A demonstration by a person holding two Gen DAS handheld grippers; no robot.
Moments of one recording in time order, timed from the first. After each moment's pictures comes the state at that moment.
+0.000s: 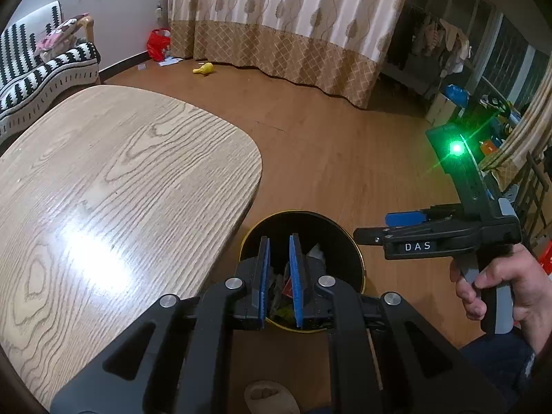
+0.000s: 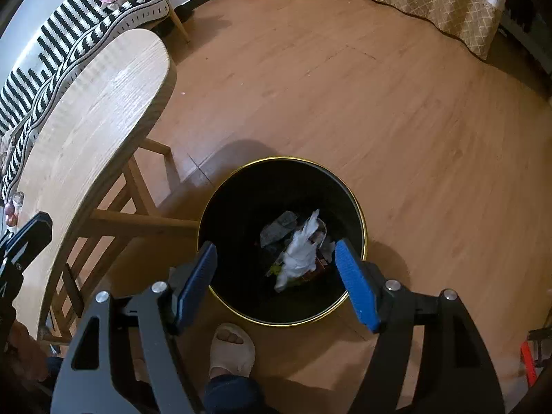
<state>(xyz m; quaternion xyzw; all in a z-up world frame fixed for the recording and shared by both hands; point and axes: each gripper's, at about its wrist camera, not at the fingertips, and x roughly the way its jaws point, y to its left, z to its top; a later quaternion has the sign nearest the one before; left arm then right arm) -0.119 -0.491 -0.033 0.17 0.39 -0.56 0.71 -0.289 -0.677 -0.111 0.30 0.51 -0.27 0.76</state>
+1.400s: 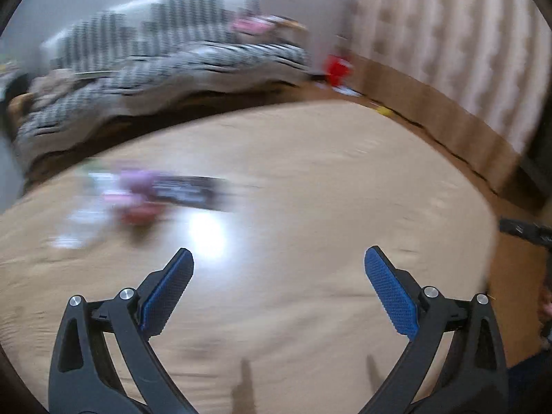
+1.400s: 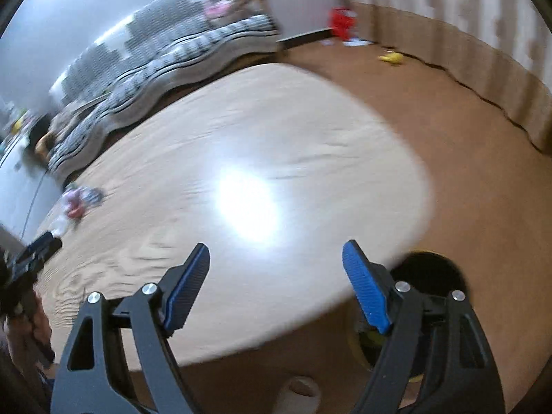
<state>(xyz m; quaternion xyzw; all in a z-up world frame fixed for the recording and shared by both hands) 0.085 -0.169 0.010 0.08 0.36 -0.25 0.89 -0.120 -0.522 -0.019 0.22 0.42 -0.14 0.87</state>
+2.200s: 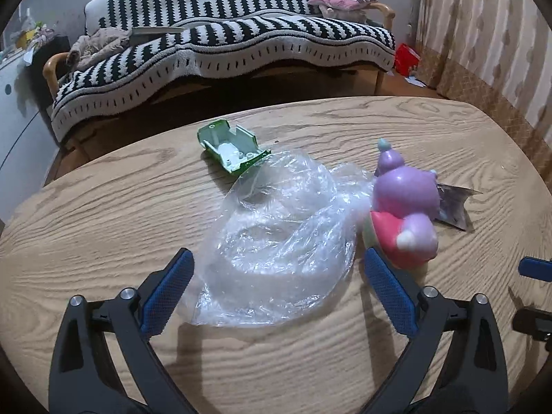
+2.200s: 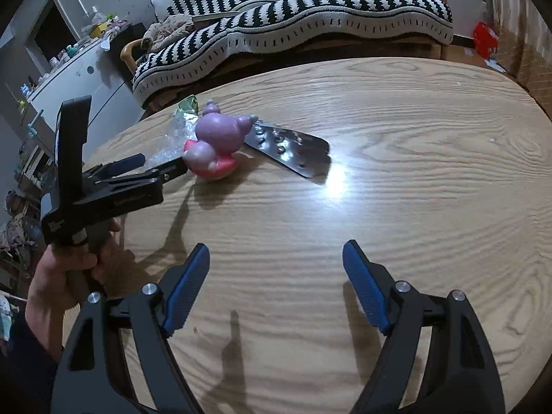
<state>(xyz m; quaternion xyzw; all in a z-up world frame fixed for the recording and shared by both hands) 0.256 -0.053 -0.059 0.09 0.43 -0.20 0.88 0.108 -0.243 -0.043 0.14 0.47 0.05 0.87</state>
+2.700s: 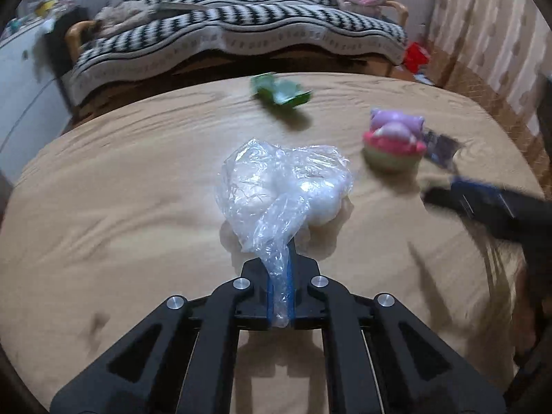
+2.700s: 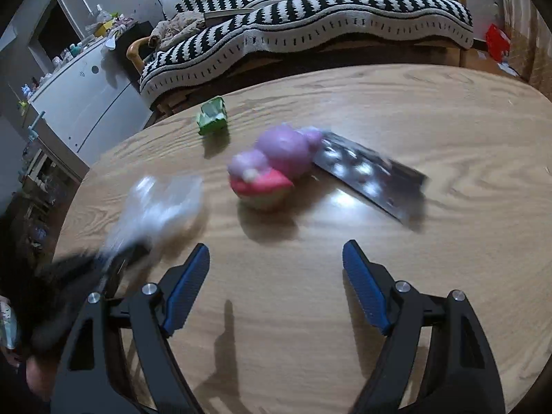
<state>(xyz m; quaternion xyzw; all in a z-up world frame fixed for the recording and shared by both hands) 0.186 0.022 -0.052 0.05 0.46 -0.15 0.87 0.173 -0.180 -0.054 0.14 0.47 0.06 0.87</state>
